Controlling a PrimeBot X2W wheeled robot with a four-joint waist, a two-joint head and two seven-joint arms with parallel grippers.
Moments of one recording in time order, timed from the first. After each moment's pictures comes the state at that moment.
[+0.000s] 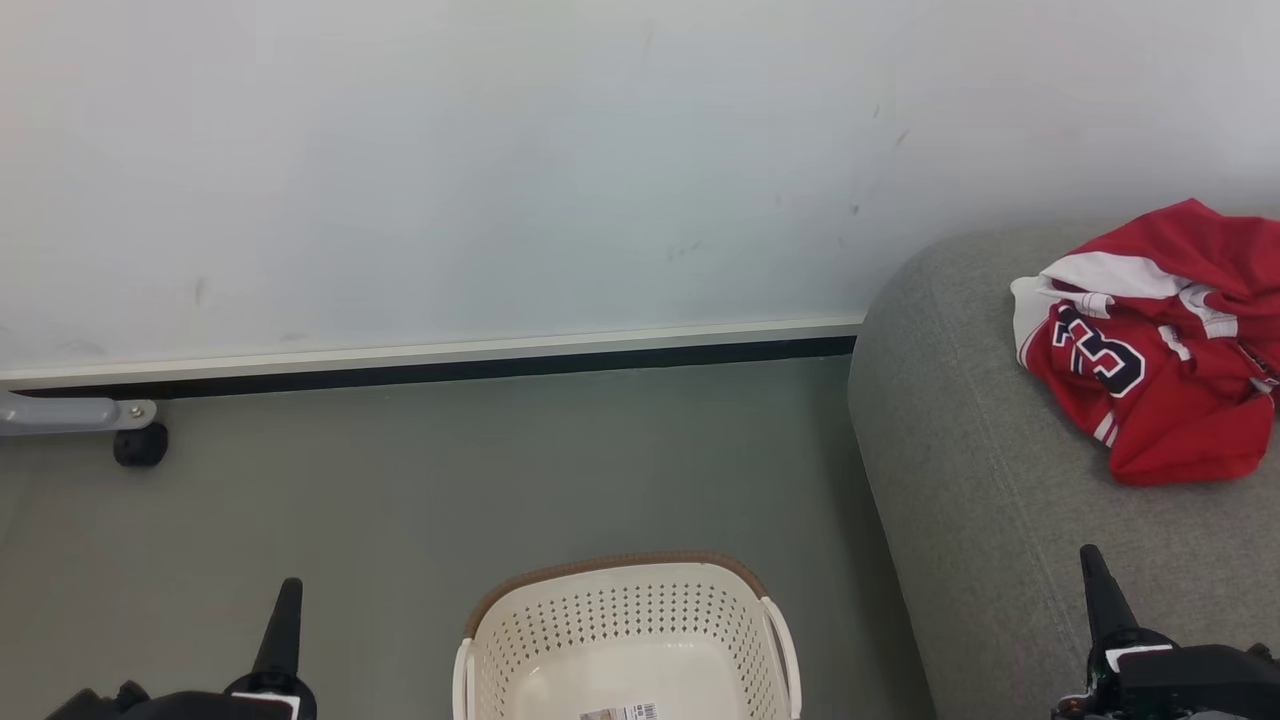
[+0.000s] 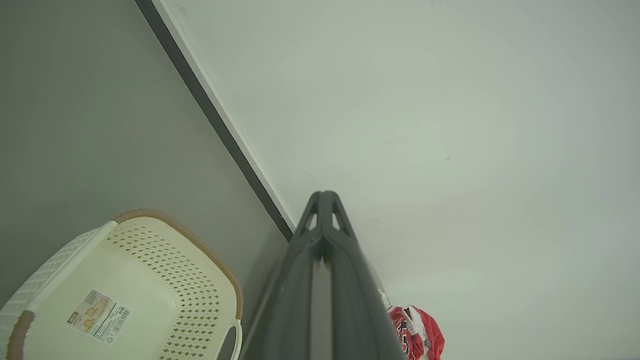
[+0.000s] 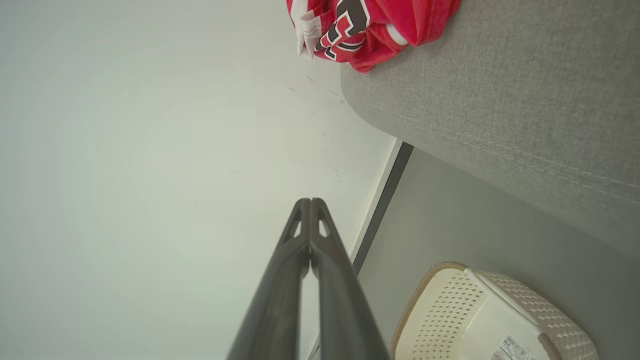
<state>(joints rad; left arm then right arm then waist) -0.02 0.07 0.06 0.25 -1.36 -0.07 0.05 -0.07 -0.07 -0.05 0.27 1.35 0.07 0.04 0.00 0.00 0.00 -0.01</state>
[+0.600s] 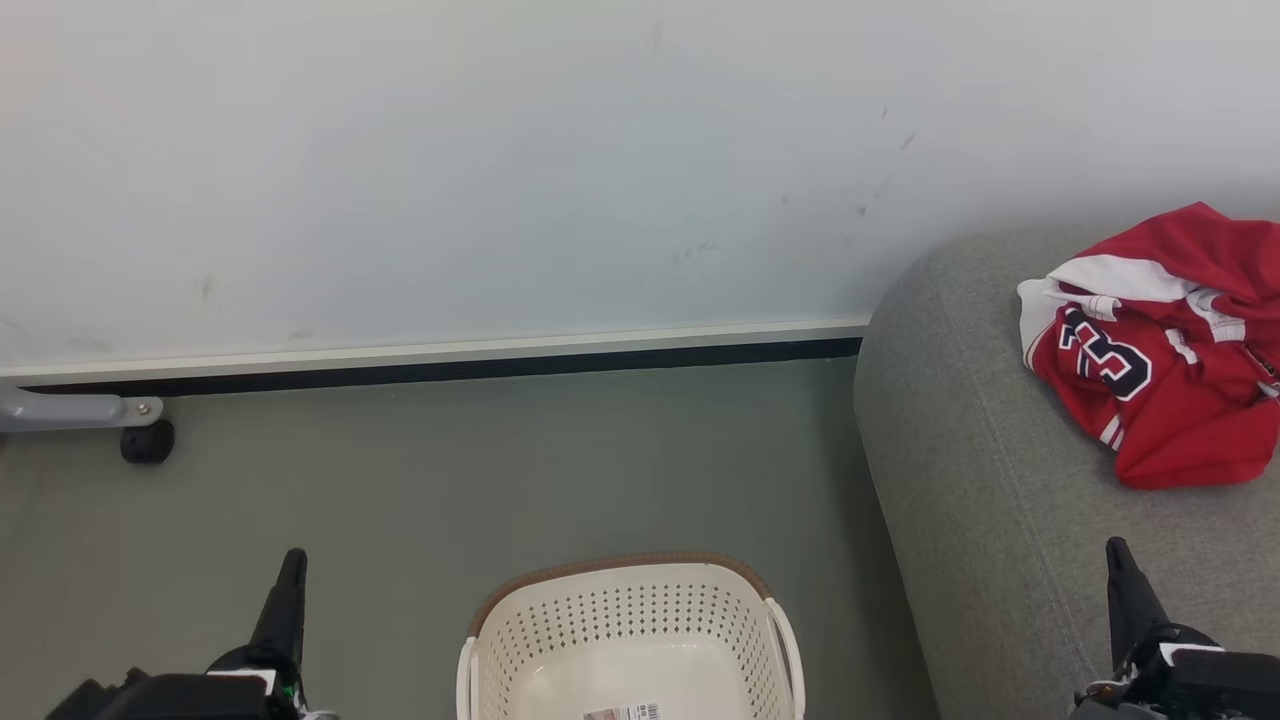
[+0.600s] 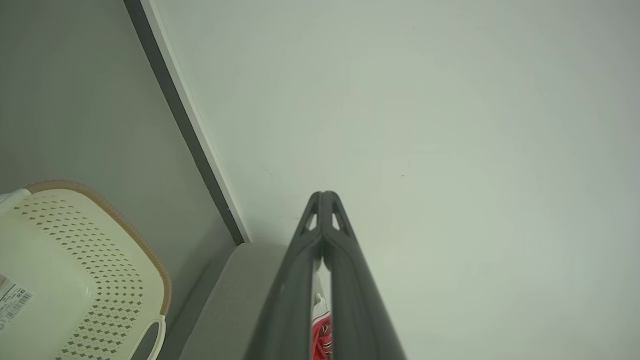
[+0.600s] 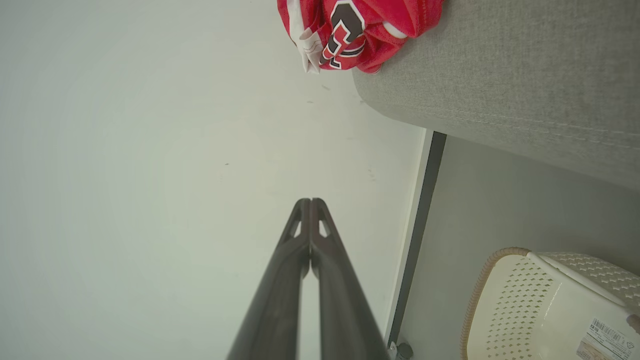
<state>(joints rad) -0.06 0.05 0.09 0.27 -1.57 -0.12 0.10 -0.08 -0.05 -0.12 0.28 1.57 0.11 0.10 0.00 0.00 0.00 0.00</state>
